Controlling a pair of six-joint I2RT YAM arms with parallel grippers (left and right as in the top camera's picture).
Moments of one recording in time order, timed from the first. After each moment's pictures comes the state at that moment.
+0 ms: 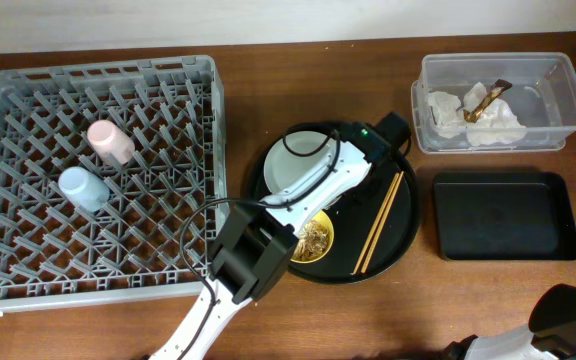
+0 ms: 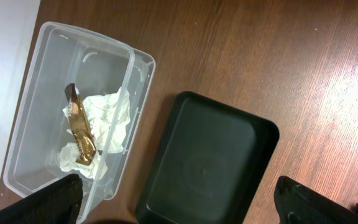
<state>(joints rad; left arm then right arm) -0.82 2.50 2.23 -1.18 -0.11 -0.18 -0.65 1.72 2.08 -1.44 0.06 0.65</state>
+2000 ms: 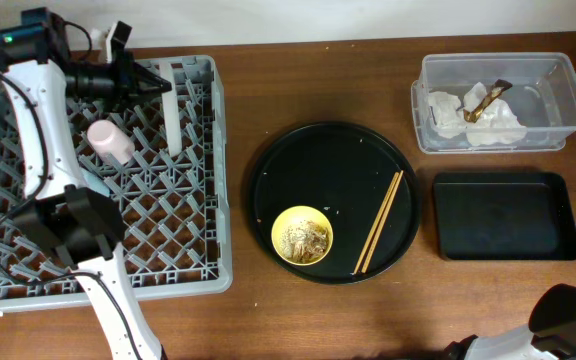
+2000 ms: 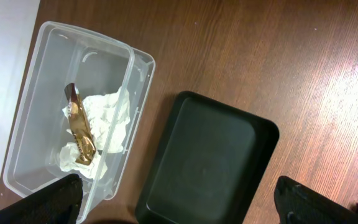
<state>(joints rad) 0.24 2.44 2.67 -1.69 1.00 0.14 -0.65 1.72 2.08 -1.44 0.06 0.65</state>
